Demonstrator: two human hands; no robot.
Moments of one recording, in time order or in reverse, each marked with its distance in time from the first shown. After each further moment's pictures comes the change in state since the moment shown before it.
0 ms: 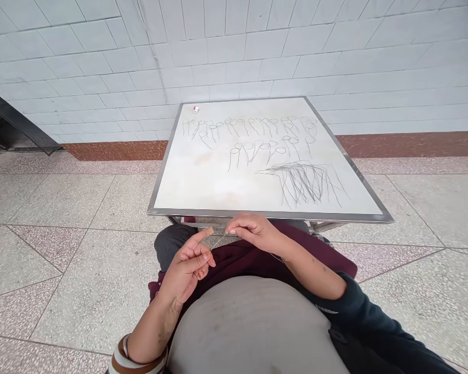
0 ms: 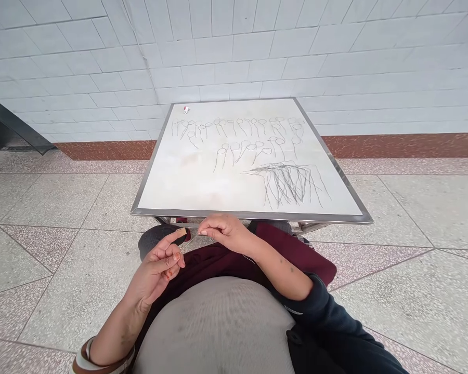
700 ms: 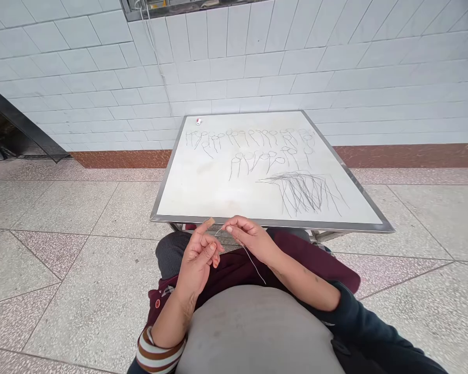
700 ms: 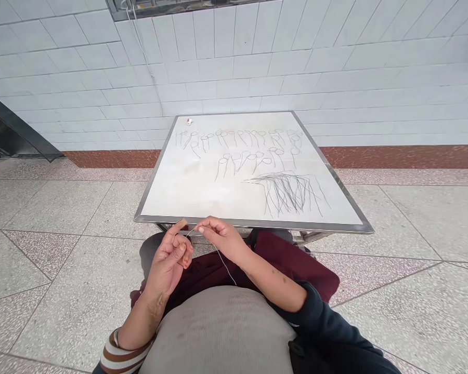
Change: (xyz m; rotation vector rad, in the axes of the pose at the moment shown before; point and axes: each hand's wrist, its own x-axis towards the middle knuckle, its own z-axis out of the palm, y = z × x) left_hand 0.025 -0.008 0.021 -0.056 -0.022 0.320; right_hand 0.008 -0.008 0.025 0.495 0.223 0.321
